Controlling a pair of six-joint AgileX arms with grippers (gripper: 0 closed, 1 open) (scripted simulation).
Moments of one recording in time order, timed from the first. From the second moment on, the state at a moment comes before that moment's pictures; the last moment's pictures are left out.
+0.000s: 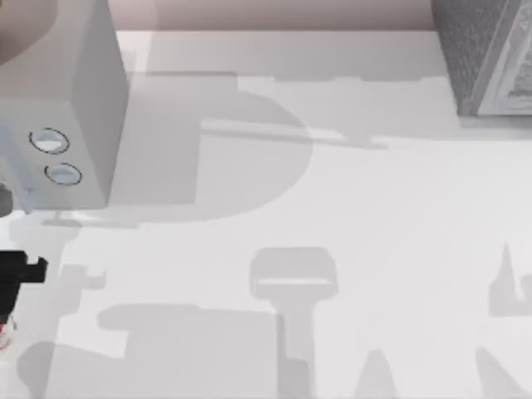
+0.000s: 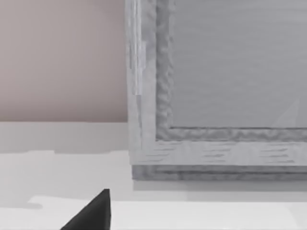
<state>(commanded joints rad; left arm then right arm) 0.01 1.38 0.89 -1.09 0.00 0.03 0.00 0.00 0.00 0.00 0.00 0.00</state>
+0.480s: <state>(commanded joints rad) 0.01 1.38 0.89 -1.09 0.00 0.03 0.00 0.00 0.00 0.00 0.00 0.00</state>
